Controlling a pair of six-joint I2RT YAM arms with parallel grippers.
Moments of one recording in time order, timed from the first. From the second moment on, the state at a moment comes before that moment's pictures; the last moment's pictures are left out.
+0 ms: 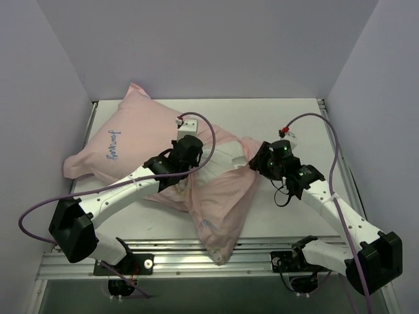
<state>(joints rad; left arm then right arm) -0.82 1.44 1.16 -0.35 -0.60 -0.44 0.44 1.07 0.77 -0.41 0.15 0.78</state>
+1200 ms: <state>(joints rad) -0.88 1.28 1.03 -0.33 -0.53 -0.50 0.26 1.19 0.40 0.27 -0.30 0.79</state>
